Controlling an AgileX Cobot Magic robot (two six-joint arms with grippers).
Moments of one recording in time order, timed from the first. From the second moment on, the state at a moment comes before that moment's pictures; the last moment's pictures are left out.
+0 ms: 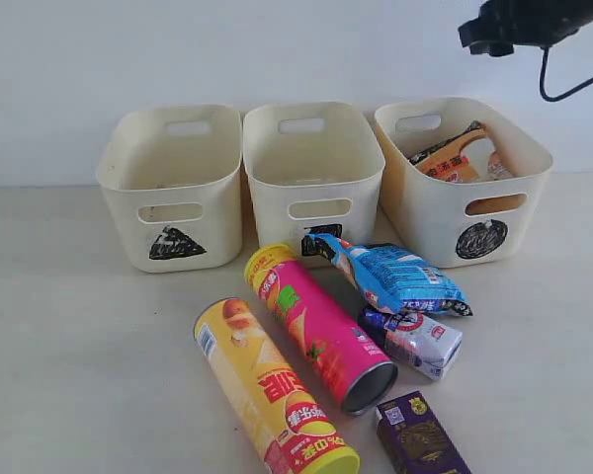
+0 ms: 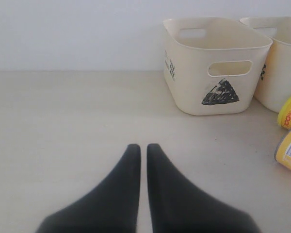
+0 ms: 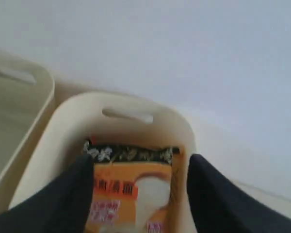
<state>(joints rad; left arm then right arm) 0.01 0.00 0.00 -0.06 0.29 0.04 0.07 1.93 -1.78 0.28 0.52 -0.50</state>
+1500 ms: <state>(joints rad) 0.01 0.00 0.00 -0.06 0.29 0.04 0.42 1.62 -1.21 0.36 0.67 -0.71</state>
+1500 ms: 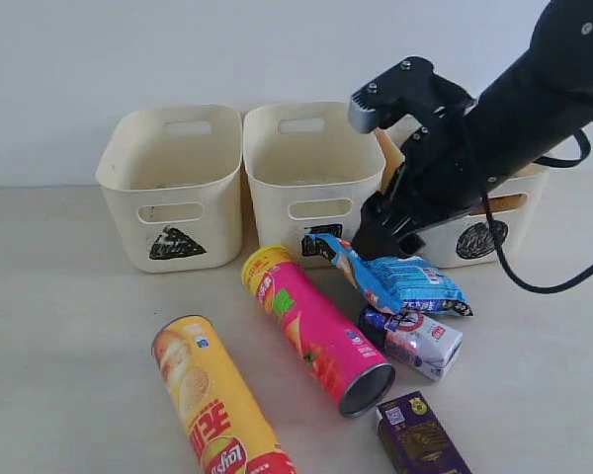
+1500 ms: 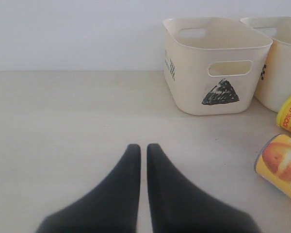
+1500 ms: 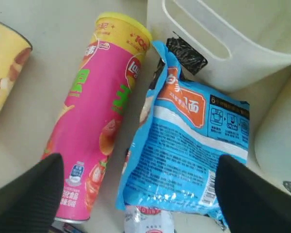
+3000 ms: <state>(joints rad) 0.01 0.00 0.00 -0.06 0.29 0.04 0.52 1.93 -1.21 -0.23 0.39 -0.22</state>
